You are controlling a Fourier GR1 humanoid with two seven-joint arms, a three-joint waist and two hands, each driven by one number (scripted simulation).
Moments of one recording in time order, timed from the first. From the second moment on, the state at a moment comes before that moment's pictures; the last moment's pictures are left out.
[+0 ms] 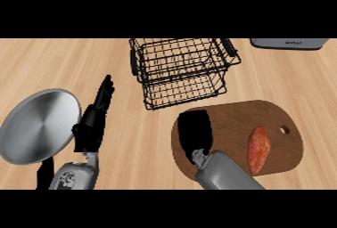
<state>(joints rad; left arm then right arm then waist) -0.16 0.02 -0.11 -1.54 -0.17 0.17 0.05 -0.47 -0.04 0.66 -1.34 1.14 0.36 0.79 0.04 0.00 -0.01</state>
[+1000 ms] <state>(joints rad) -0.17 0.02 -0.08 -1.52 -0.17 0.19 0.05 -1.00 -0.03 0.66 -1.65 0.83 0.44 1.16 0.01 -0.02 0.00</state>
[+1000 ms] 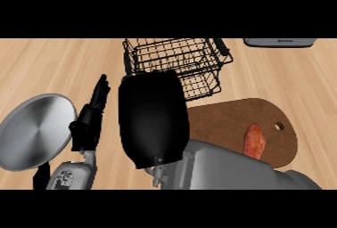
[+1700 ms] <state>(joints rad) -0.16 0.02 -0.09 -1.52 -0.17 0.18 0.03 -1.30 -0.02 0.40 -1.46 0.70 0.39 1.17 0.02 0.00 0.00</state>
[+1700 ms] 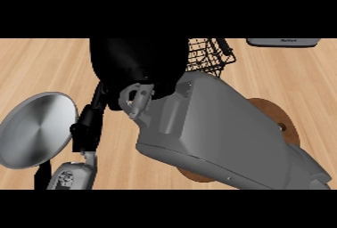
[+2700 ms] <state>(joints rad) -0.14 0.02 -0.10 -1.56 -0.18 0.18 0.05 -1.32 -0.03 0.20 -1.03 0.90 0.25 0.99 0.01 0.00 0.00</state>
